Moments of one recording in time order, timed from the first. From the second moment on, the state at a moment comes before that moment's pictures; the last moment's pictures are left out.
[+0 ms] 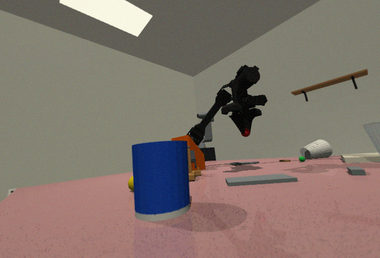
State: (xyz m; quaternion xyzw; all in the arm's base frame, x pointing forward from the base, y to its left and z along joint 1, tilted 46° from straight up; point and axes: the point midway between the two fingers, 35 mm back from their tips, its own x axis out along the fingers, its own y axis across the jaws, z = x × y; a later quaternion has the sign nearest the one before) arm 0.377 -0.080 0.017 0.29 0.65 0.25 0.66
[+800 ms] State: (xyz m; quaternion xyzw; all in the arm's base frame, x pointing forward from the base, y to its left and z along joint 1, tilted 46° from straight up) arm 0.198 -0.138 -0.084 0.45 0.76 0.10 0.46
